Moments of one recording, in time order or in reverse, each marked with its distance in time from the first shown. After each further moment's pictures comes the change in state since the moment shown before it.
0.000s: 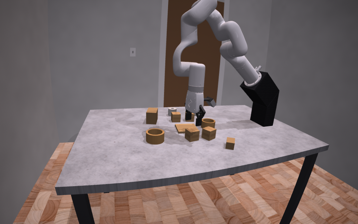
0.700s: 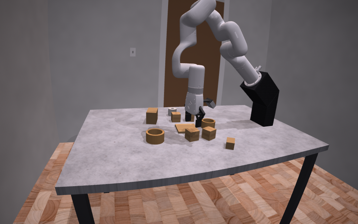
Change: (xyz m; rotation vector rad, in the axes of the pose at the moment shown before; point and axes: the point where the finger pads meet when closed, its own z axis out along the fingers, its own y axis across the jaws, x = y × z) arm -0.001 0.000 0.007 0.000 0.003 0.000
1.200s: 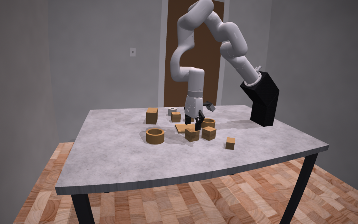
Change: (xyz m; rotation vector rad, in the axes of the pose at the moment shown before) arm 0.000 0.000 0.017 0.000 0.002 0.000
